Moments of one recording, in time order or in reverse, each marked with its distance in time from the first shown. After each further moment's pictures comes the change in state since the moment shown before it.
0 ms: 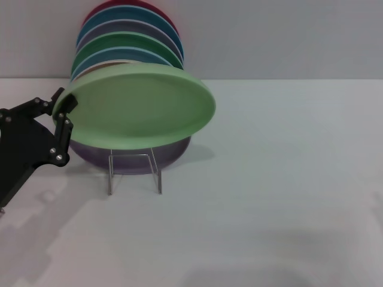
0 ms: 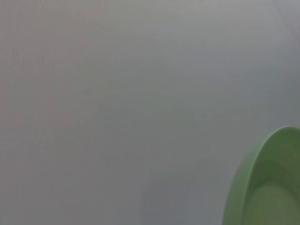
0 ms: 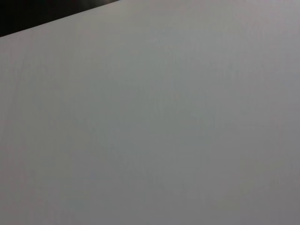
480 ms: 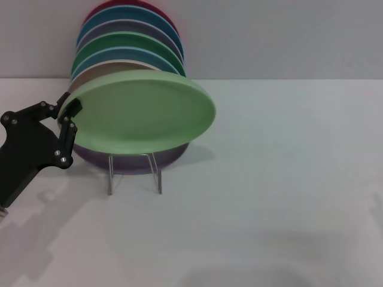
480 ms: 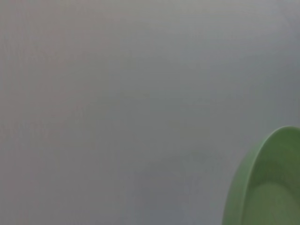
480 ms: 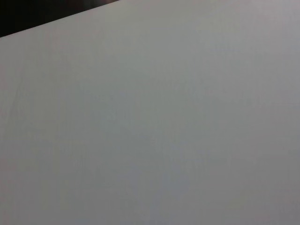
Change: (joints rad) left arm -0.023 -0.009 0.004 0.048 0.000 -0.001 -0.003; right arm -0.001 0.000 -0.006 -0.005 -0.001 -0.004 0.000
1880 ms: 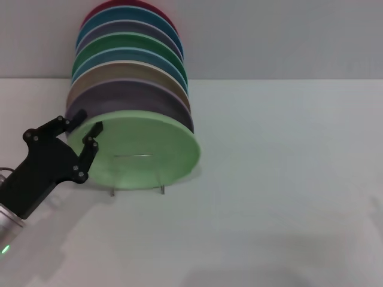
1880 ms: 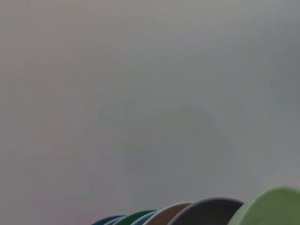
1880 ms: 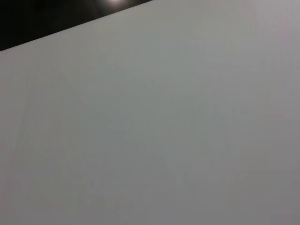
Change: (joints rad) left arm -0.036 -0.060 0.014 0.110 -0.004 -0.052 0.009; right arm 0.002 -0.005 -0.022 -0.013 0.000 -0.037 0.006
